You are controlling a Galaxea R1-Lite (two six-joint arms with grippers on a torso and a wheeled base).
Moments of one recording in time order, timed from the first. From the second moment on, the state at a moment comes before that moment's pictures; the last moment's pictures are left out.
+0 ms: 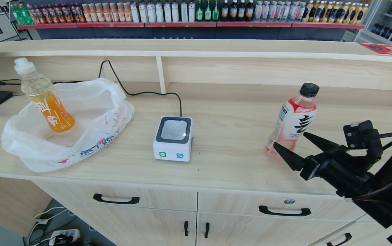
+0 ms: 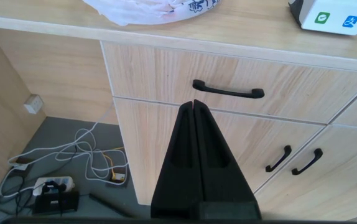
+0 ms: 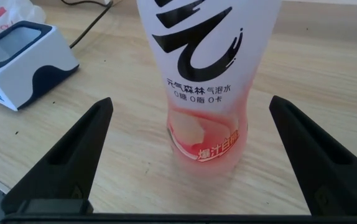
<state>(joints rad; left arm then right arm) 0.00 0.00 0.00 0.00 0.00 0.00 0.32 1.73 -0.28 -1.57 0.09 -0.01</state>
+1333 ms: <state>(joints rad) 0.00 0.00 0.00 0.00 0.00 0.00 0.43 1.85 -0.43 -1.57 -0.21 -0.07</state>
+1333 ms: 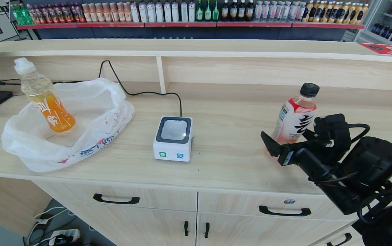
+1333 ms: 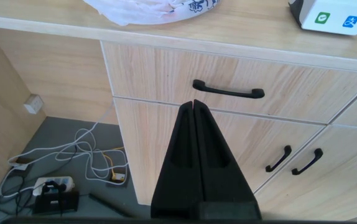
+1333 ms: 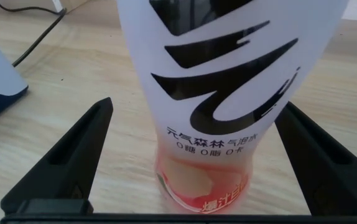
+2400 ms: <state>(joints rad) 0.00 0.00 0.00 0.00 0.00 0.00 0.45 1.90 -0.55 -1.57 -0.33 -0.04</state>
